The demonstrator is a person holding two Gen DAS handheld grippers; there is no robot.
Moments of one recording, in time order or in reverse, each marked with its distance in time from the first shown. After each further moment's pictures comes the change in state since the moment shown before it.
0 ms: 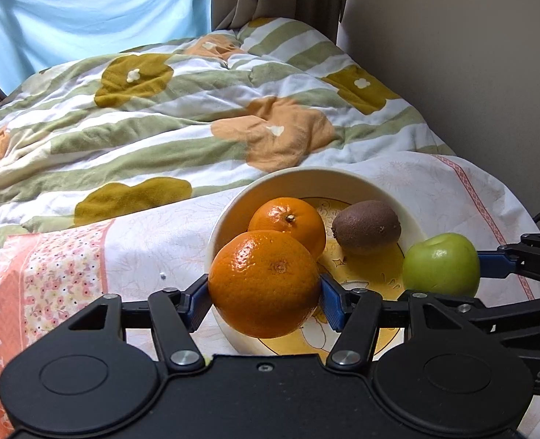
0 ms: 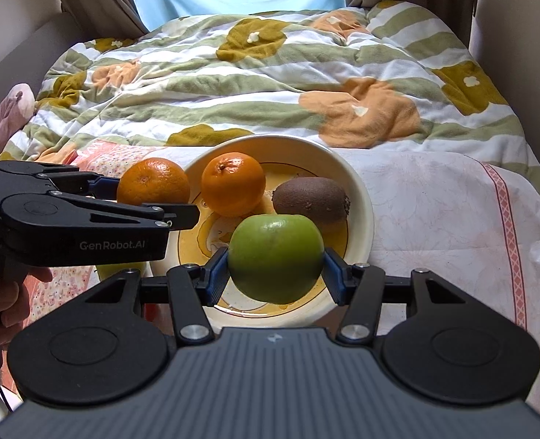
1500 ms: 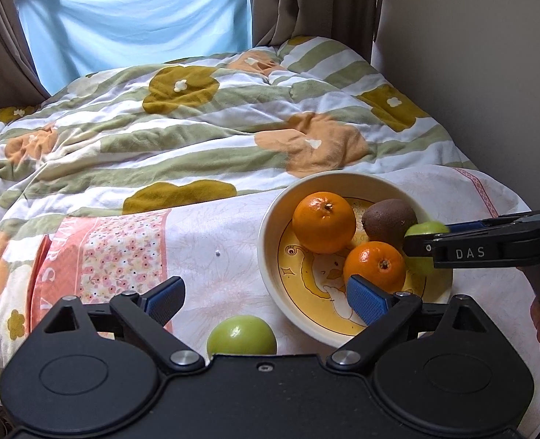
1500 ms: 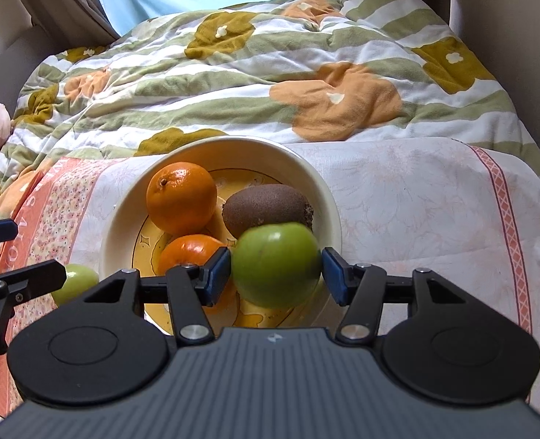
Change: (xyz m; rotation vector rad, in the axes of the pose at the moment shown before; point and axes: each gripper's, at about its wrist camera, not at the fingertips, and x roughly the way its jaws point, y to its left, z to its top) left arm -0.051 0.008 -0.022 -0.054 -0.064 0.121; right arm 0.035 -0.032 0.015 0.091 0.006 -0.004
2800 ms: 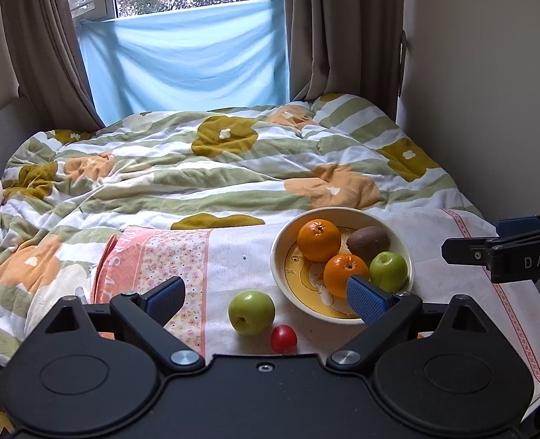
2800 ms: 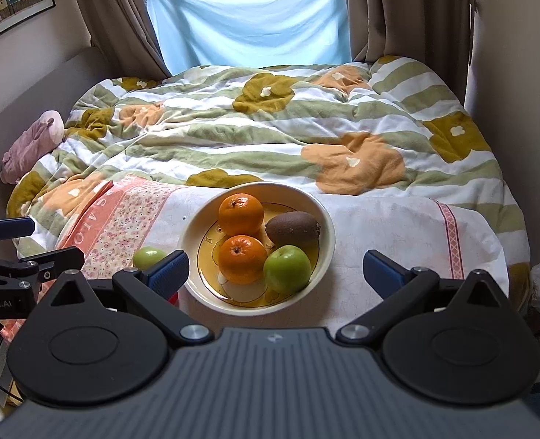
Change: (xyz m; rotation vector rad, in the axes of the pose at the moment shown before) left arm -0.118 -0.029 -0.040 -0.074 -0.176 0.121; right arm -0.151 0.008 -0.041 -0.124 -0.167 0.055
